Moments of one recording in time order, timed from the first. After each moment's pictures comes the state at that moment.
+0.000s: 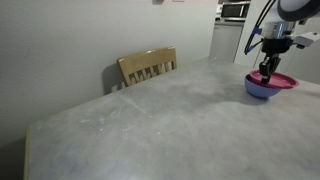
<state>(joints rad) -0.15 0.24 -0.17 -2.30 0.03 2.43 -0.28</state>
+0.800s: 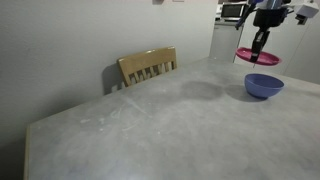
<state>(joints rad) -0.08 0.08 -0.10 -2.27 -0.14 2.39 -0.27</state>
